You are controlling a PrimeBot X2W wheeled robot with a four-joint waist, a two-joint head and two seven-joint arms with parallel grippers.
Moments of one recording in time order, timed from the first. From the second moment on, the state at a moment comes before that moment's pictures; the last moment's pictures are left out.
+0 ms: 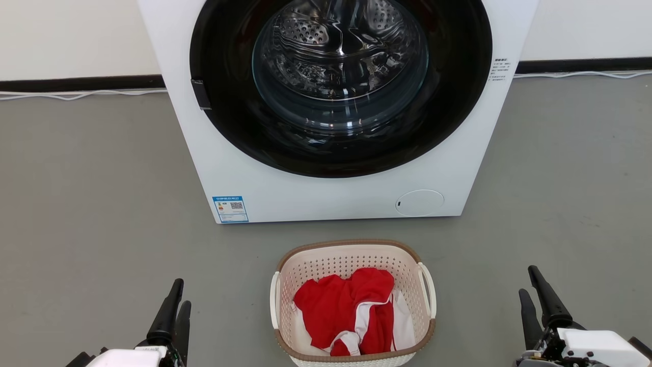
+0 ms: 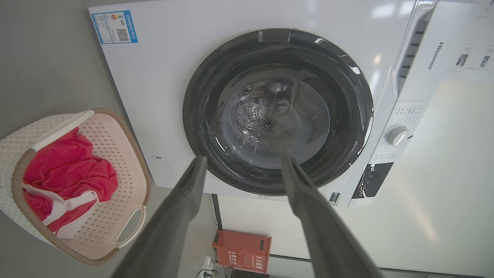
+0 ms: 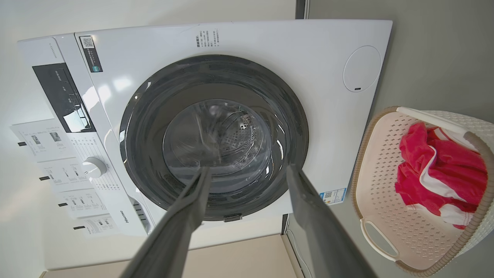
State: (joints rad) left arm -0.01 0.03 0.07 0.32 -1.60 -0.12 0.09; right arm -0.02 -0.04 -0.12 0.31 1.60 0.12 0.10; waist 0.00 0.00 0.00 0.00
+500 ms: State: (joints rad) left arm -0.01 0.03 0.05 0.32 -1.54 -0.12 0.05; right arm -0.02 -0.04 -0.11 0.30 1.48 0.12 0.06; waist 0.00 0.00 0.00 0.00
